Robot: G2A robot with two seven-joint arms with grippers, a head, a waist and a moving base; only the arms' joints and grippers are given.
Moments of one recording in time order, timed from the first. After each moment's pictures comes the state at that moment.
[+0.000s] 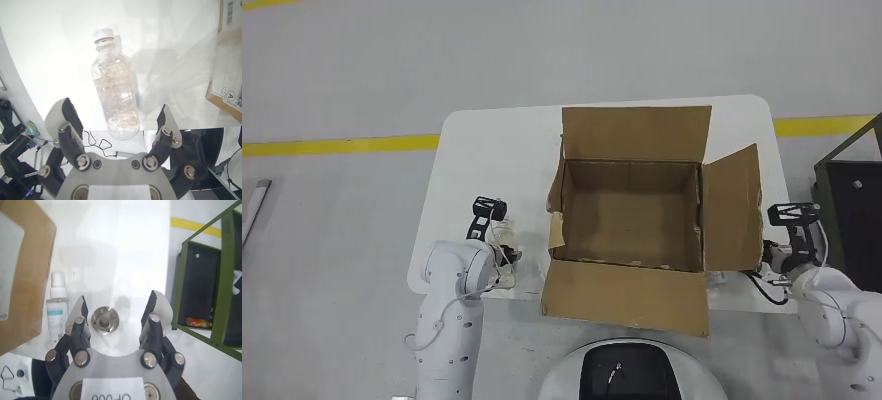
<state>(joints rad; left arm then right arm) 1.02 -1.40 -1.44 -1.69 1.51 -0.21 -1.40 -1.53 -1.37 1.79 -1.97 -1.33 0.04 0.75</state>
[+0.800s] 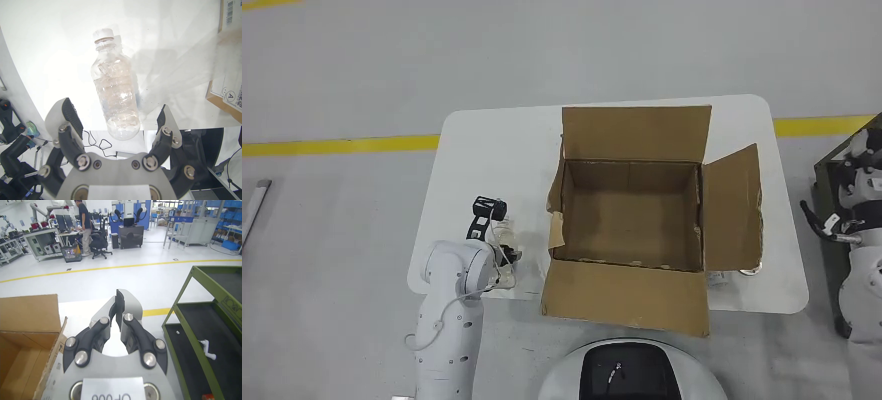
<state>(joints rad) 1.02 -1.40 -1.44 -1.69 1.51 -0.21 -1.40 -1.45 -1.37 1.85 -2.17 -1.26 0.08 0.30</state>
